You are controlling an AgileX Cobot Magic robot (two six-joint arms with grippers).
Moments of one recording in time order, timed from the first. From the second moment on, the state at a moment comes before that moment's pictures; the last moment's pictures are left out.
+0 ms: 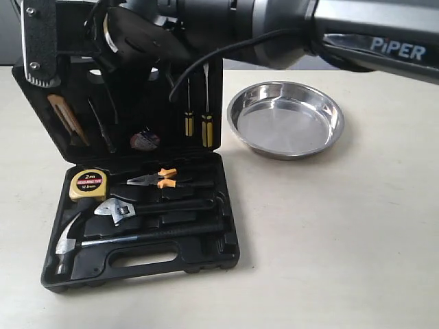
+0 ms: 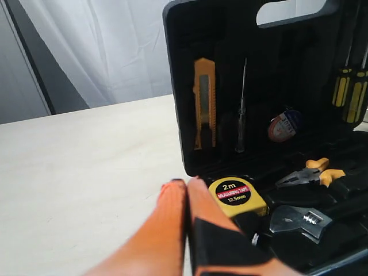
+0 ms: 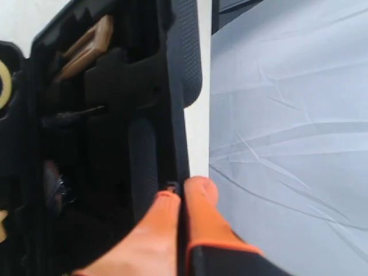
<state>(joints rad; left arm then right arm) -0.05 0.00 0.00 0.07 0.24 0.01 0.95 1.95 -1.72 -0.51 0.58 -0.52</state>
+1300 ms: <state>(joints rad) -0.05 0.00 0.00 0.07 0.24 0.01 0.79 2.12 -1.71 -0.43 0.78 -0.08</state>
